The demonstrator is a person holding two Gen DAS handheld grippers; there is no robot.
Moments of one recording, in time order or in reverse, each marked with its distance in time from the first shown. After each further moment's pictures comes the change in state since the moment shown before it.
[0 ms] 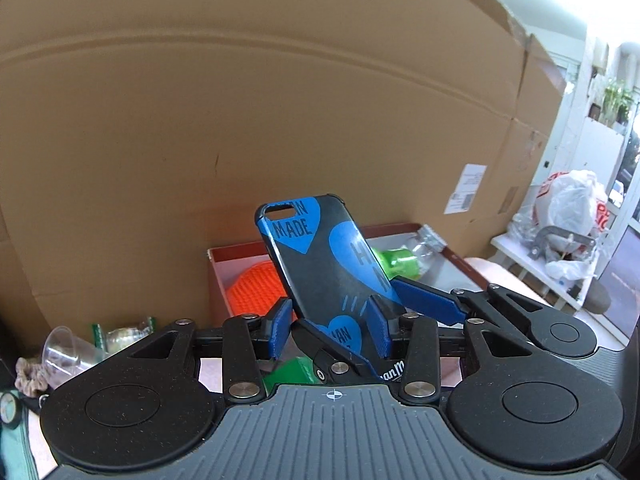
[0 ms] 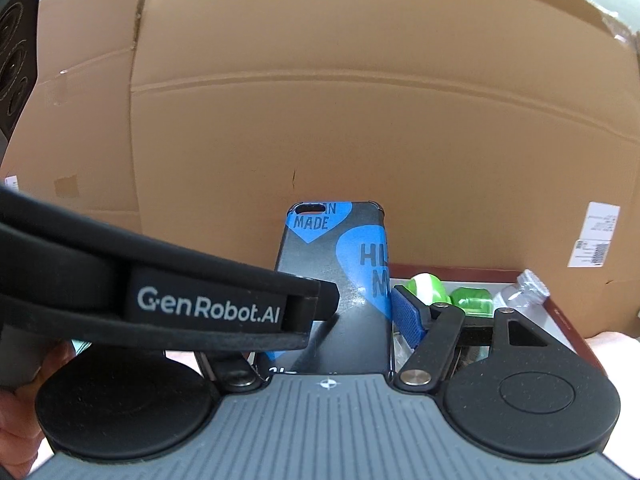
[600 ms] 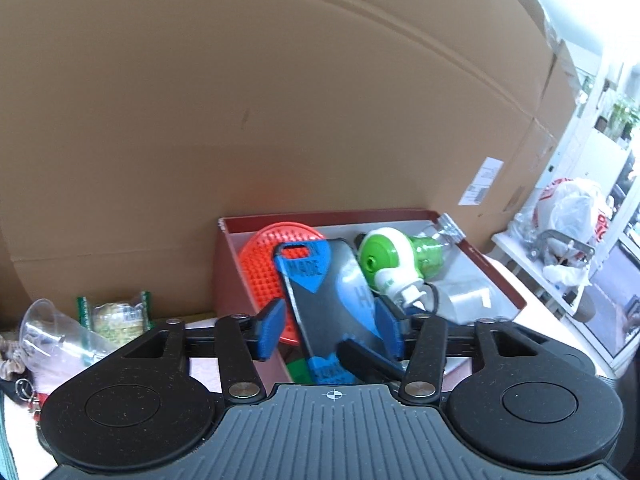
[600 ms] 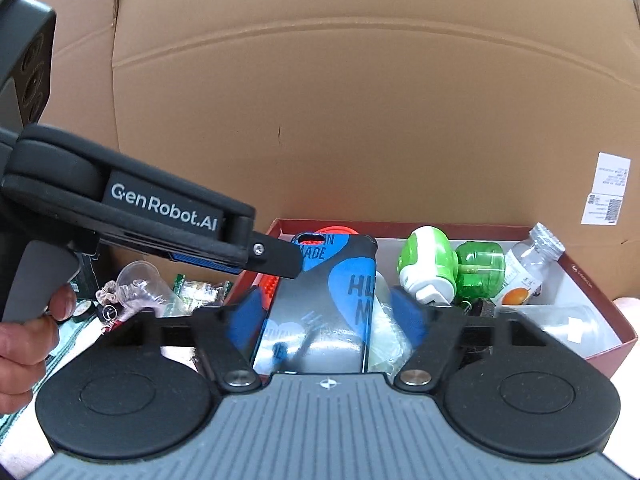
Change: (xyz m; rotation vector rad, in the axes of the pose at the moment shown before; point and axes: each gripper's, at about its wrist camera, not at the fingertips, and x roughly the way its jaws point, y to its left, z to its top) left arm 0.028 0.028 -0.008 -0.087 0.052 -0.060; right arm 0.014 -0.005 -0.030 0.046 0.057 0.018
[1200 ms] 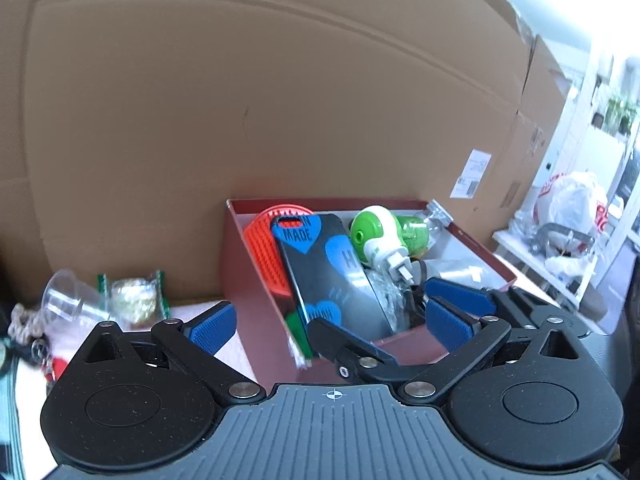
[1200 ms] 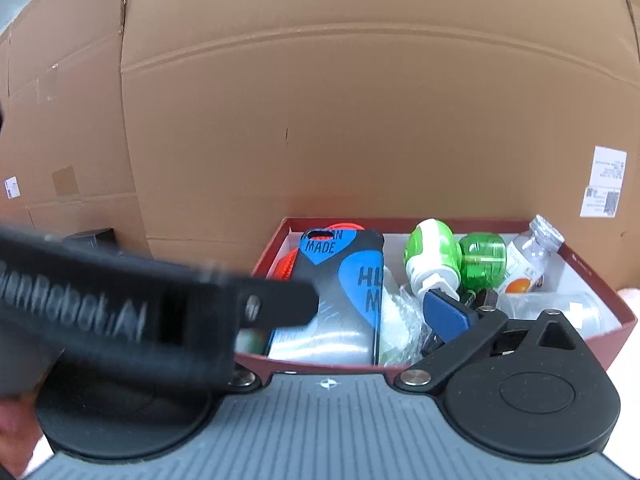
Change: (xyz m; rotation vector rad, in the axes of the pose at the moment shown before) left arm -0.041 -0.020 -0.048 0.025 -0.089 0.054; right arm -0.017 0.001 0.001 0.032 -0.016 0.014
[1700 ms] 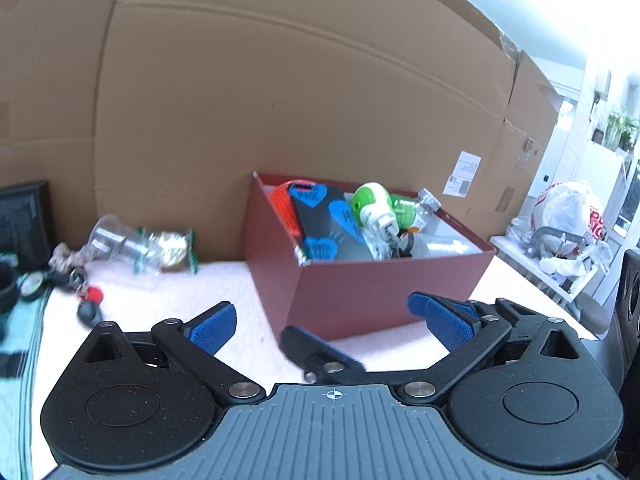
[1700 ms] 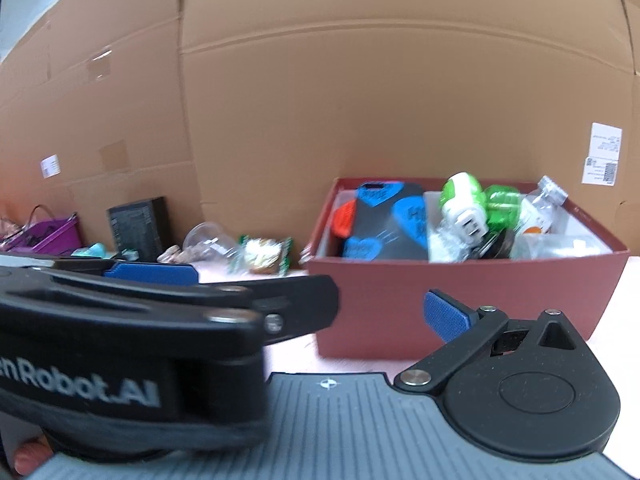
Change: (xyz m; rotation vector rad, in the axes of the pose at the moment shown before) left arm -0.072 -0.010 -0.066 -0.041 -0.077 0.058; right arm -0.048 0.043 -0.040 -0.013 0.034 0.053
